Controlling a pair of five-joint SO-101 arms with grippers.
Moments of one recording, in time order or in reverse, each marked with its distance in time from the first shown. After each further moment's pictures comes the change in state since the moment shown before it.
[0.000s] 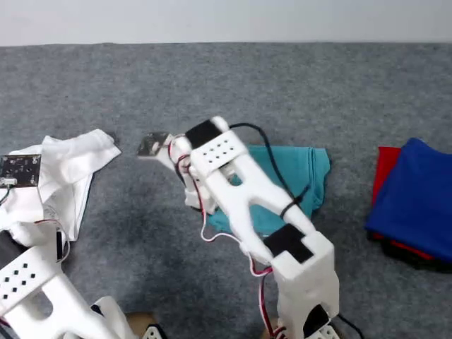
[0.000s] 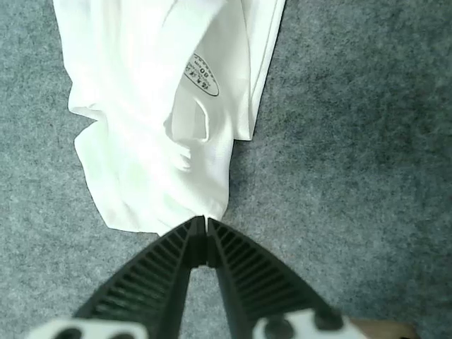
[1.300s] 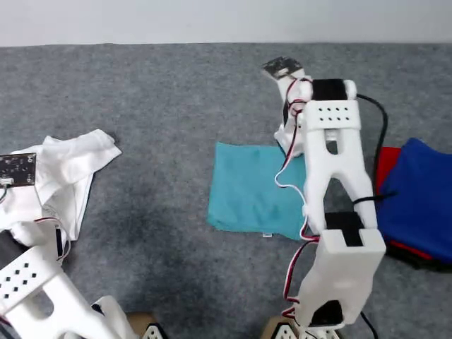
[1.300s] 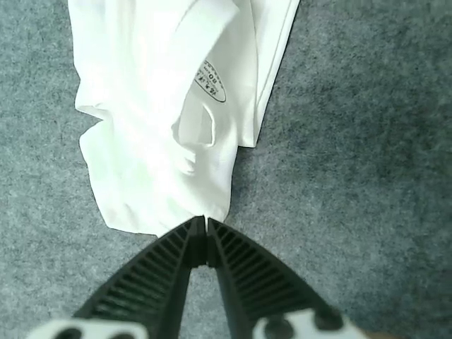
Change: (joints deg) left arm 0.0 0.0 0.0 -1.1 3.0; right arm 33.6 -2.3 -9.7 -3.2 -7.6
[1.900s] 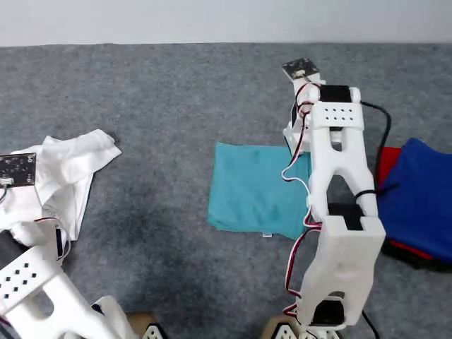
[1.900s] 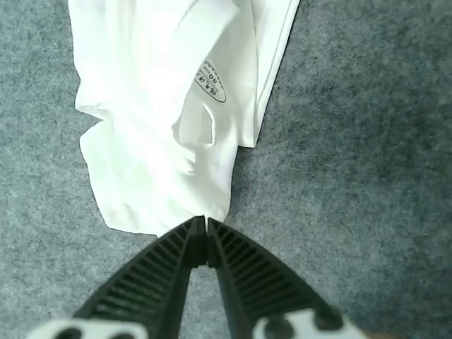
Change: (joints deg) left arm 0.0 0.0 0.0 0.0 0.0; right arm 3.3 7.3 0.0 -7.4 -5.5
